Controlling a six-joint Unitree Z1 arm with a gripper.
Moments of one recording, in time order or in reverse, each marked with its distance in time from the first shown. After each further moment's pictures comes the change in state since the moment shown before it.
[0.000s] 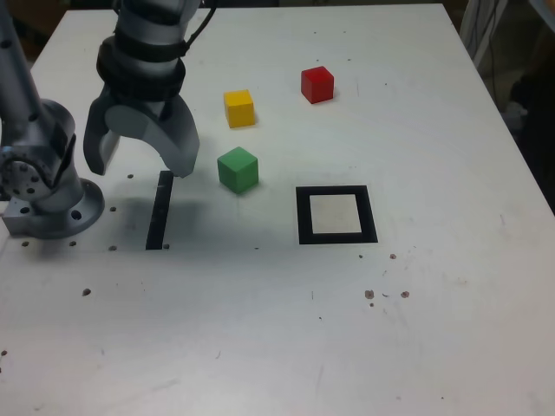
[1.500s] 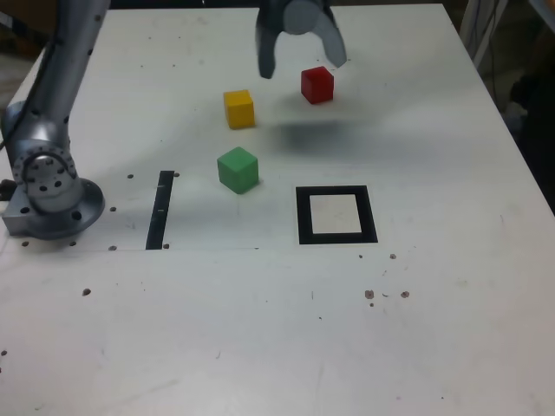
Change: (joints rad) arm 0.462 0.585 -1.070 0.333 0.070 0.277
